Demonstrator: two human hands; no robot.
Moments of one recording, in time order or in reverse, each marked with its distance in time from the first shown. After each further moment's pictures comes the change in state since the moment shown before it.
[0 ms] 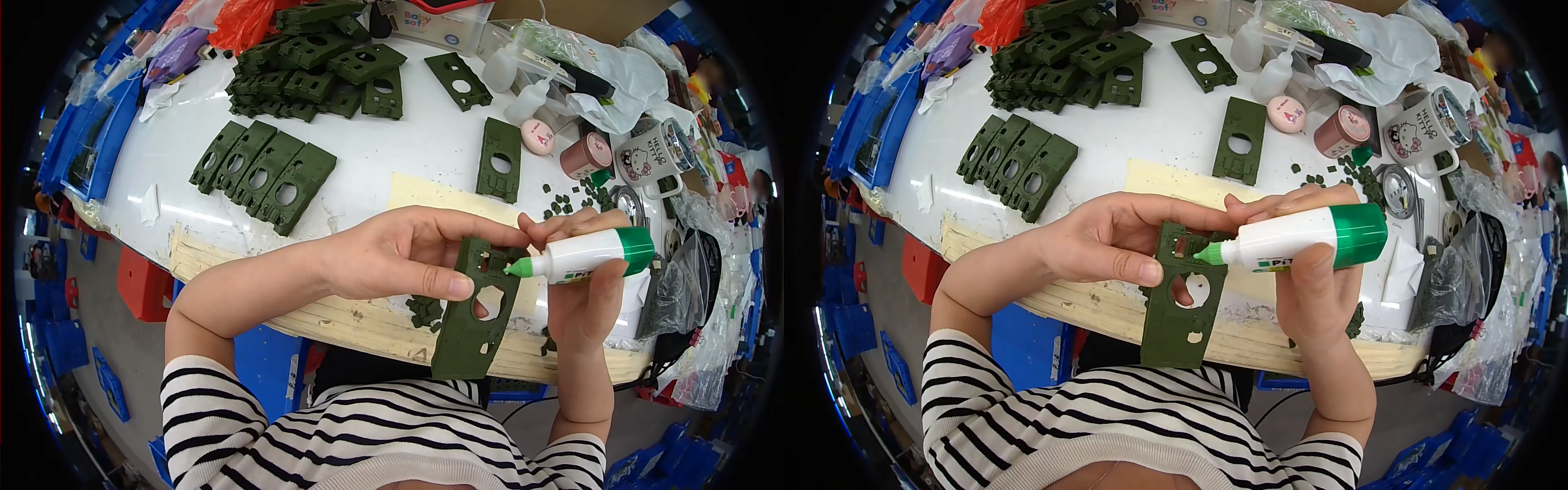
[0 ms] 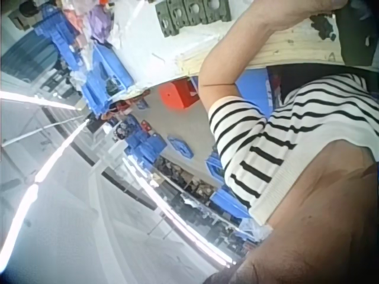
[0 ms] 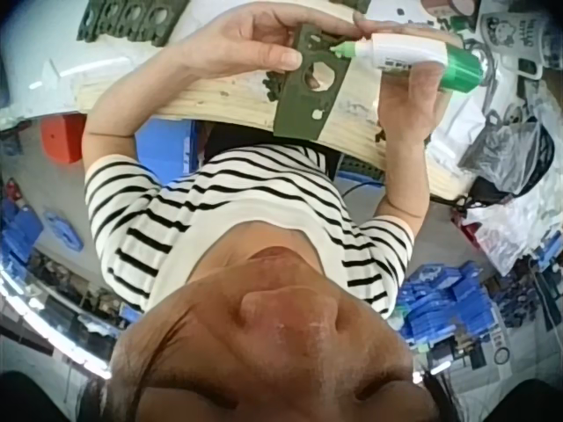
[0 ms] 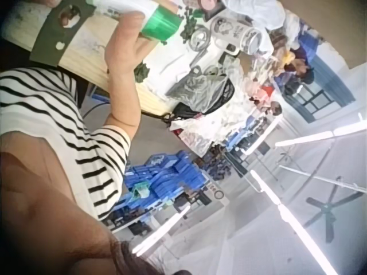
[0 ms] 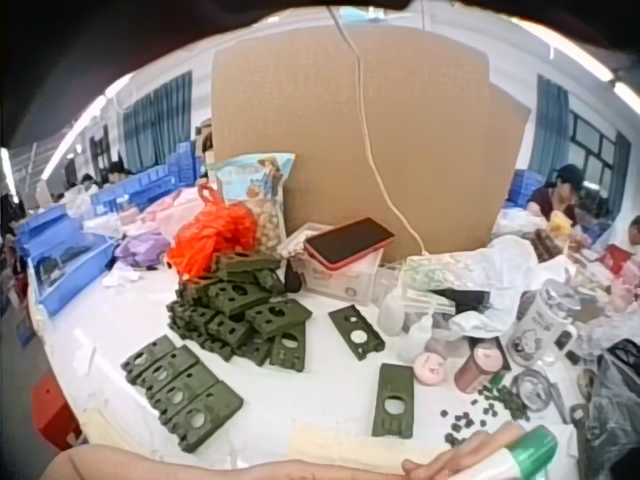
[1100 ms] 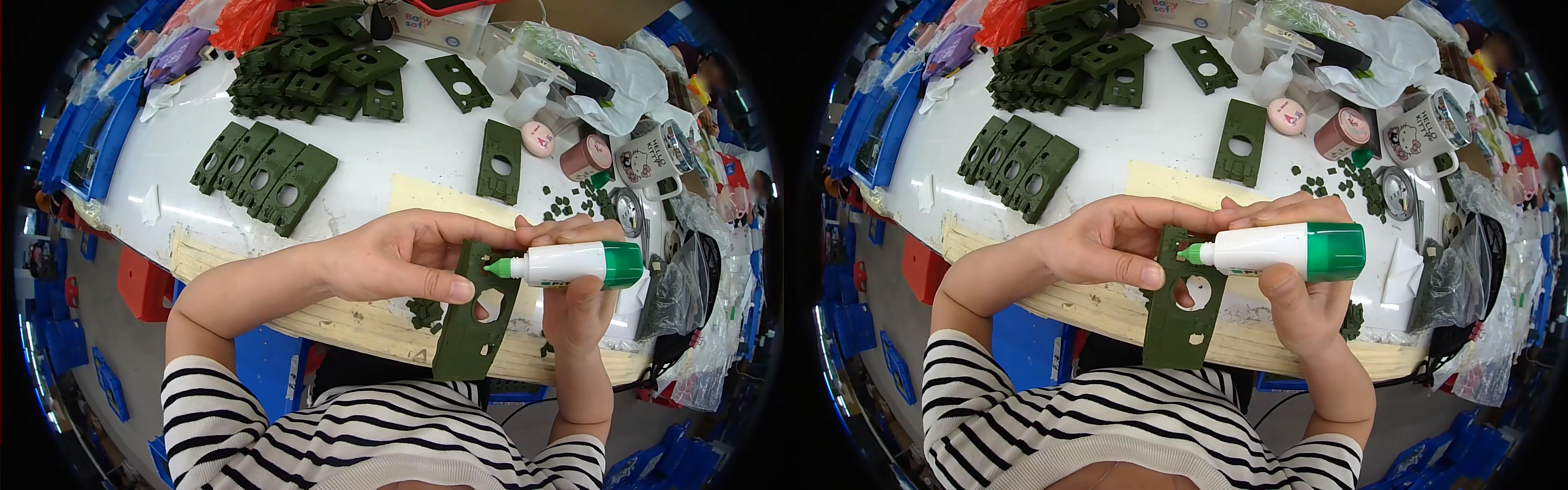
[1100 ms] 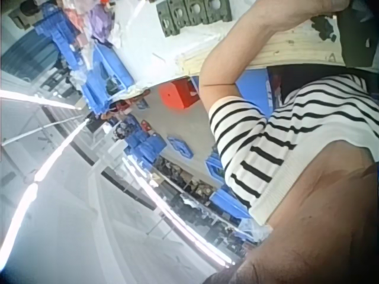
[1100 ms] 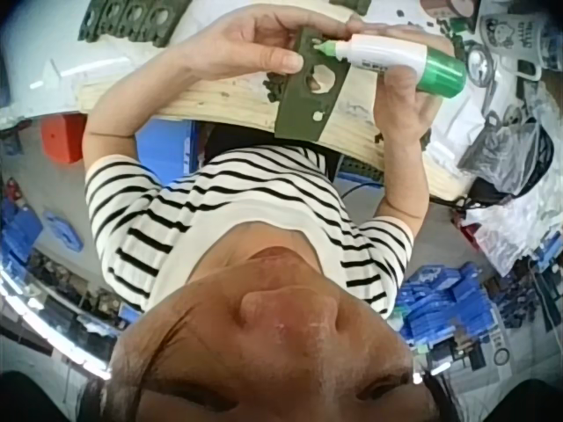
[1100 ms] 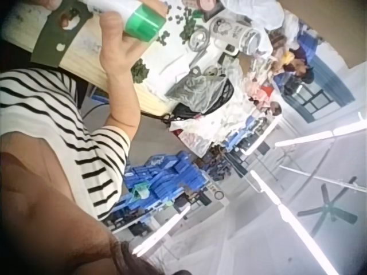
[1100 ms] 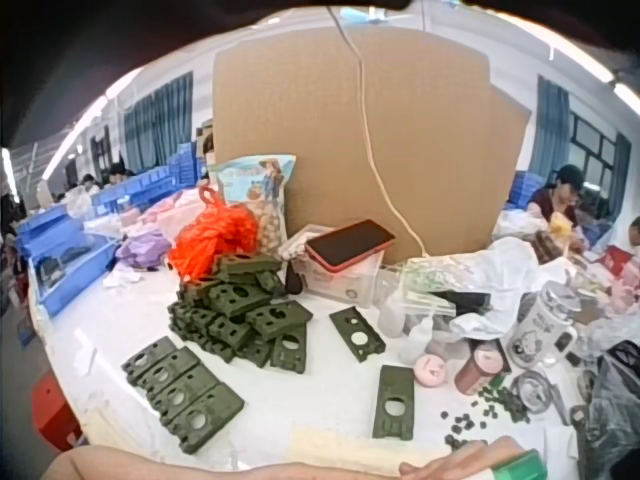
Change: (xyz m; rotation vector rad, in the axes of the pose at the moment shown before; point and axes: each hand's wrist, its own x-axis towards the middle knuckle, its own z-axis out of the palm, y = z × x) left_hand -0.001 0.000 -0.001 -0.019 -0.008 -0.031; right_hand -0.001 0.002 0.002 -0.110 -0.052 -0.046
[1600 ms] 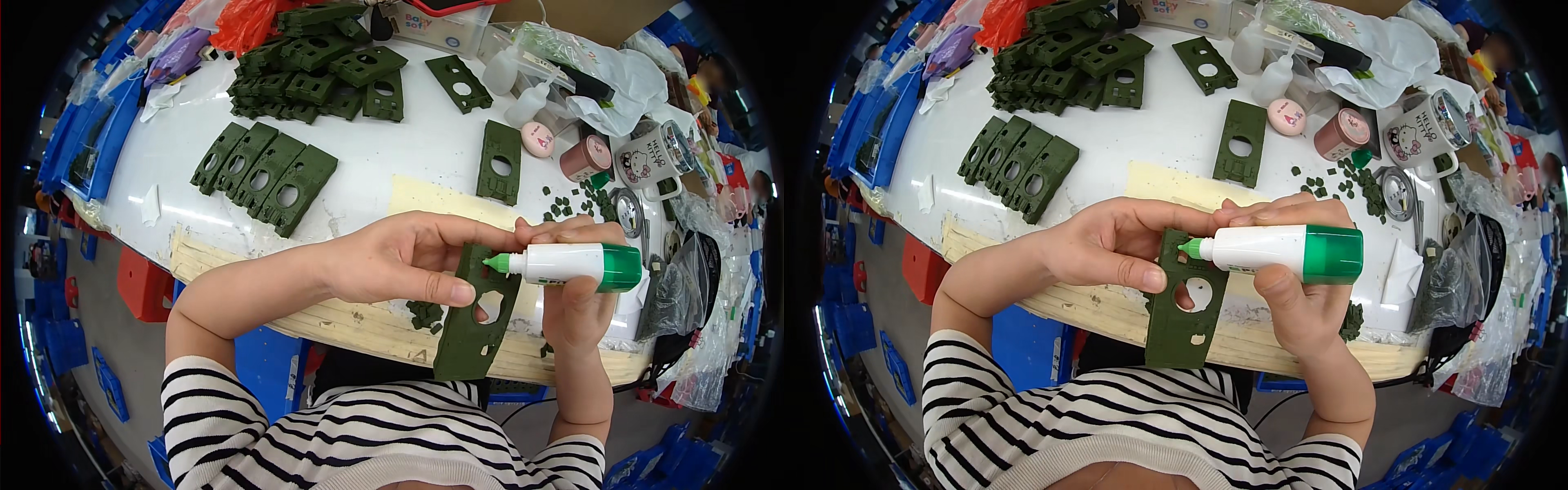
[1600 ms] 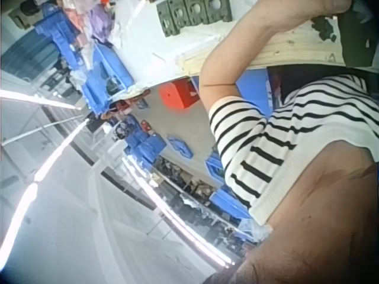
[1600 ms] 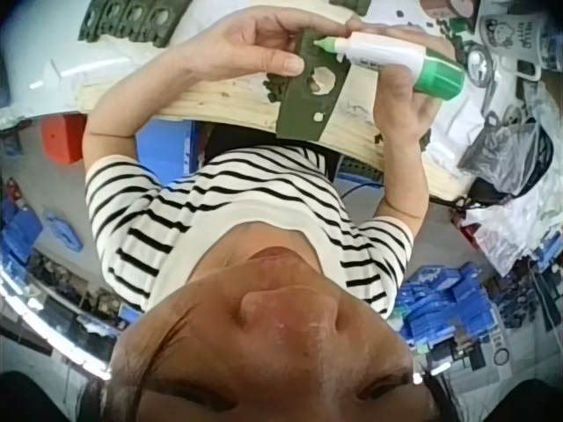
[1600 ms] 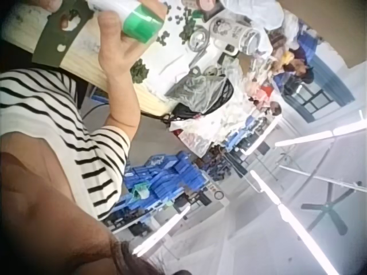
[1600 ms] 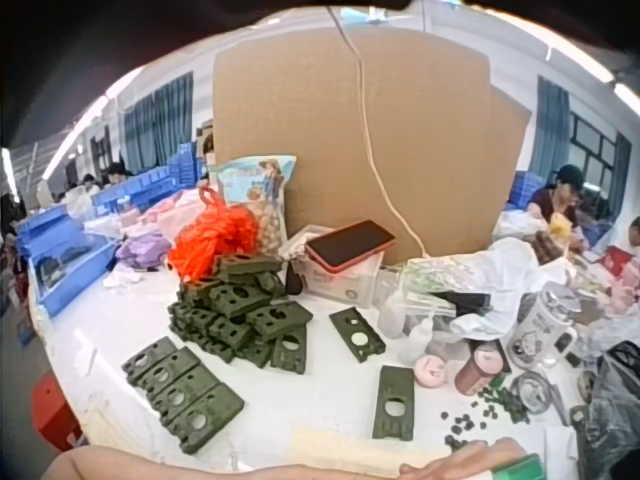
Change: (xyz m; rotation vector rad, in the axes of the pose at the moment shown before) left_hand -0.001 -0.002 -0.002 0.044 -0.016 -0.011; right_hand -0.001 0.002 -0.001 -0.019 -0.008 -0.049
